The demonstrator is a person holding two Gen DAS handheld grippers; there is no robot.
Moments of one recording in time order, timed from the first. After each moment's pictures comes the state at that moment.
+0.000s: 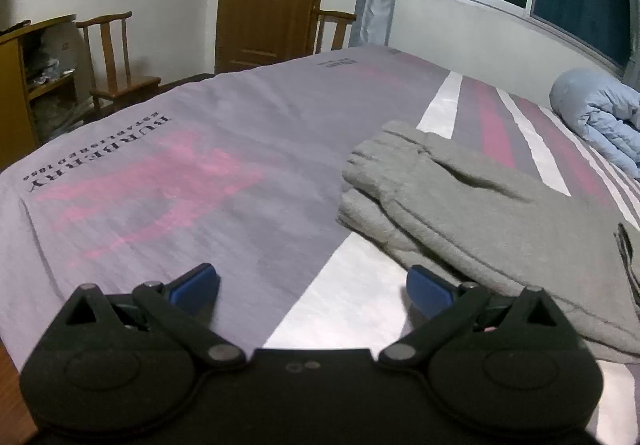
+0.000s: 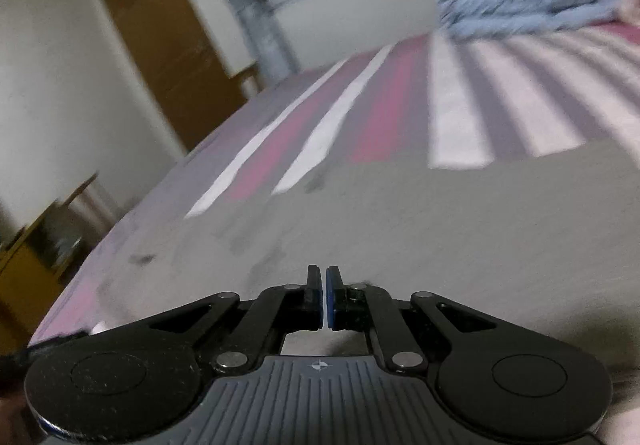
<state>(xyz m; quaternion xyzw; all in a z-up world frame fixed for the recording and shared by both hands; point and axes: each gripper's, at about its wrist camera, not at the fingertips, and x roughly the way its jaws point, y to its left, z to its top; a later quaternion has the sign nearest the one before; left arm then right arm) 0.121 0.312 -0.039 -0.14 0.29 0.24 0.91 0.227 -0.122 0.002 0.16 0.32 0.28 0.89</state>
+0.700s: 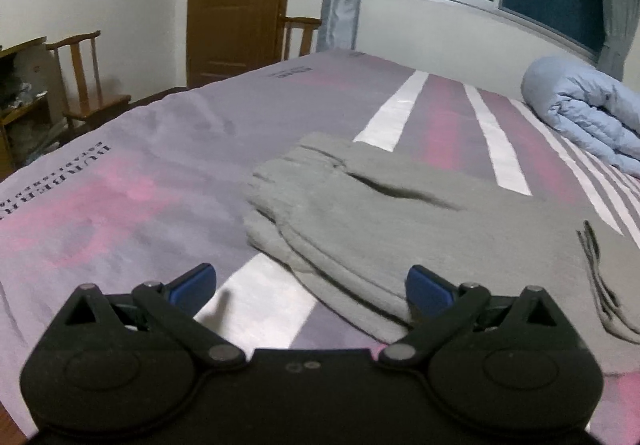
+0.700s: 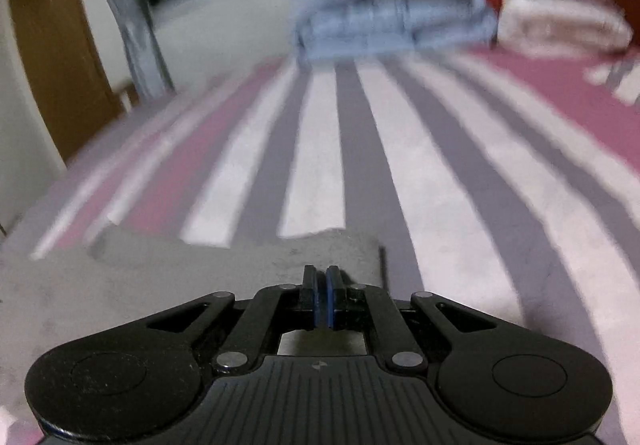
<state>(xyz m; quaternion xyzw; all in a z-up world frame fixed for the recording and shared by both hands) 0.159 0.267 -0.026 -0.11 0.29 0.21 0.93 0.312 -0.234 -0.004 0.11 0.37 0.12 0.91</state>
